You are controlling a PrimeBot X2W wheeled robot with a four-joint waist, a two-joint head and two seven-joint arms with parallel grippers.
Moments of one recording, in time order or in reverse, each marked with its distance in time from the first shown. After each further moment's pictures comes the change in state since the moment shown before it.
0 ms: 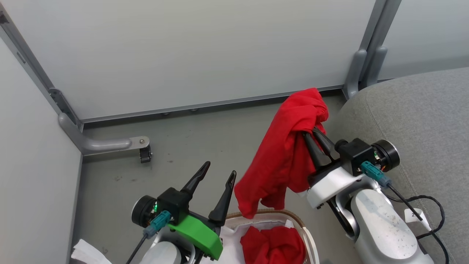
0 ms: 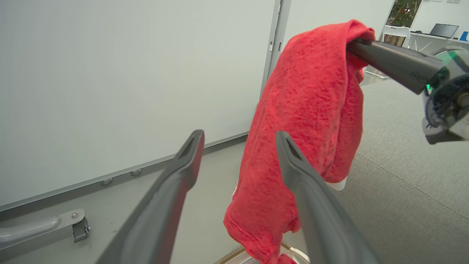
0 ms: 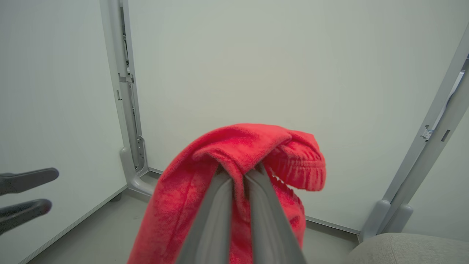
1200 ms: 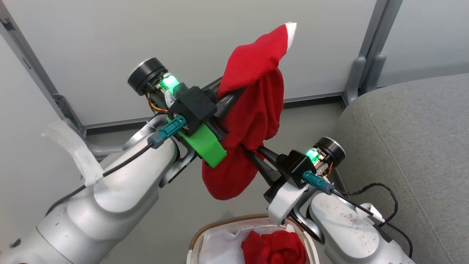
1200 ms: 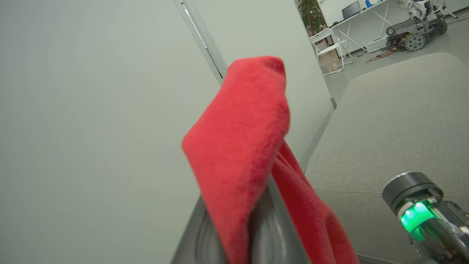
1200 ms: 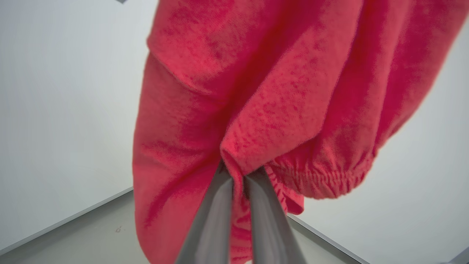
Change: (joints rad) left arm -0.649 0.199 -0.368 -0.062 -0.049 0.006 0.007; right arm -0.124 0.000 0.326 0.101 0.038 0.000 0.000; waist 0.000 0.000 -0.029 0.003
